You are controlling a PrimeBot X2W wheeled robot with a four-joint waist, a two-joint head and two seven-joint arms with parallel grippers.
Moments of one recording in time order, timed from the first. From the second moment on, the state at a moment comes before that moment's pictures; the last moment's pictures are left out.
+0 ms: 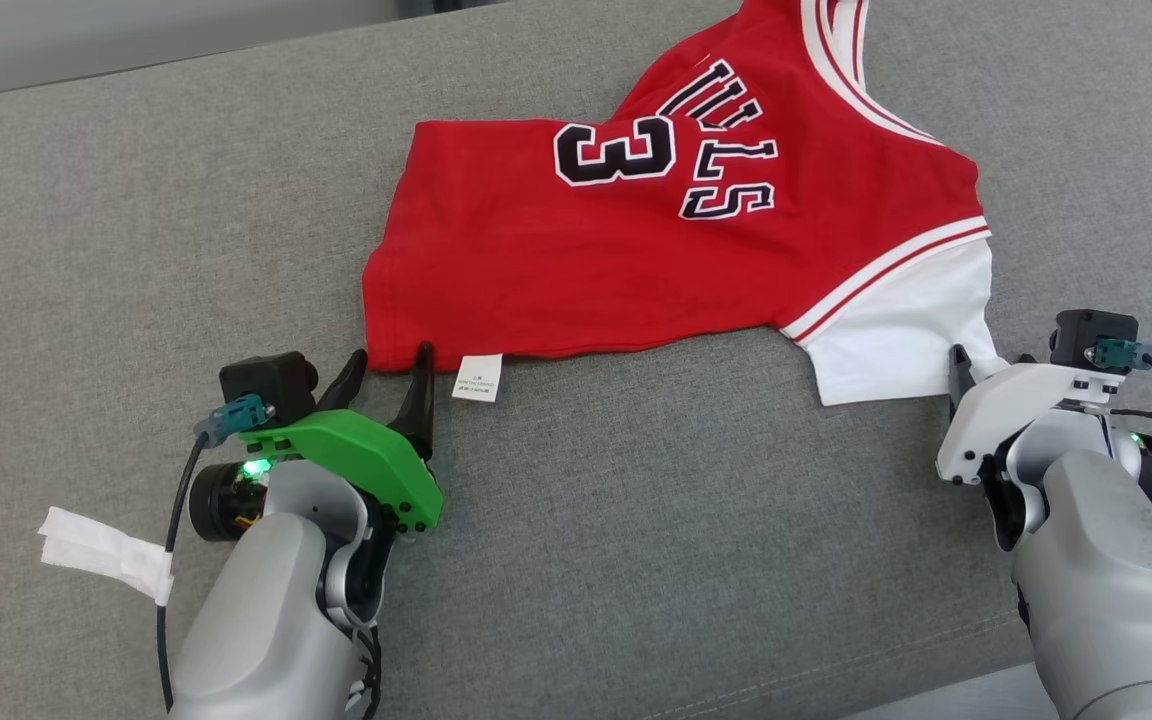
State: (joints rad) left arm -0.47 0.06 -0.29 0.58 -0.55 -0.03 0.00; right arm -0.63 -0.07 -0.26 1.00 0.01 0.13 0.00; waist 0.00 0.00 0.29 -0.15
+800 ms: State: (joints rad) left arm -0.42 0.06 -0.26 0.34 -0.73 -0.09 -0.02; right arm -0.62 -0.06 -0.11 0.75 0.40 0.13 -0.04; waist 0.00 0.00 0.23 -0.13
